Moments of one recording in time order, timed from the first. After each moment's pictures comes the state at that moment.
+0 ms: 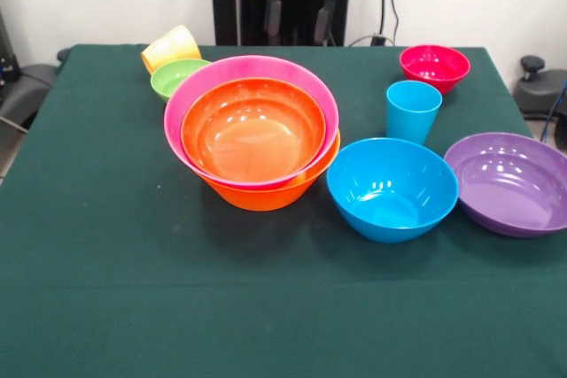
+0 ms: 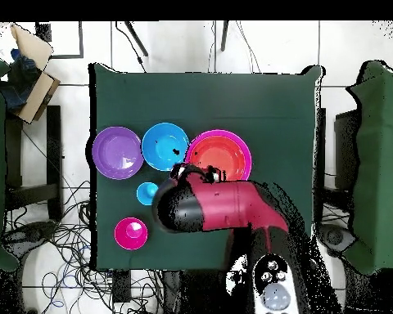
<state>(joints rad) -0.28 -0.95 0.10 1.86 -0.36 0.40 2.01</state>
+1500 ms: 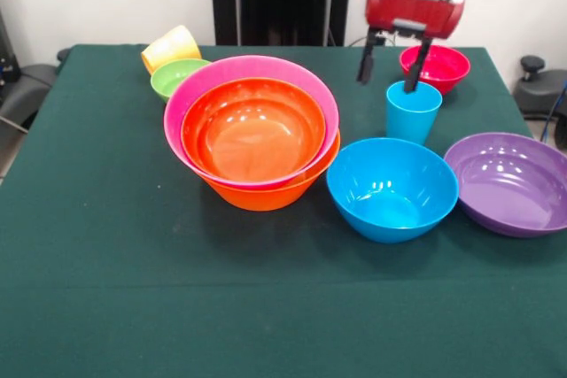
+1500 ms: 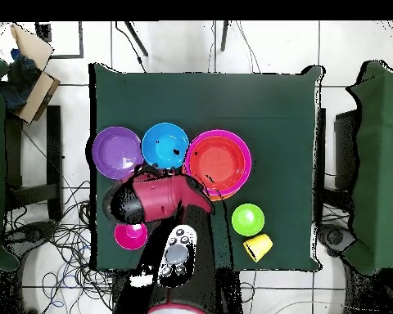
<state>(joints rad) 0.07 -0.69 -0.13 1.73 -0.22 0.29 2.12</state>
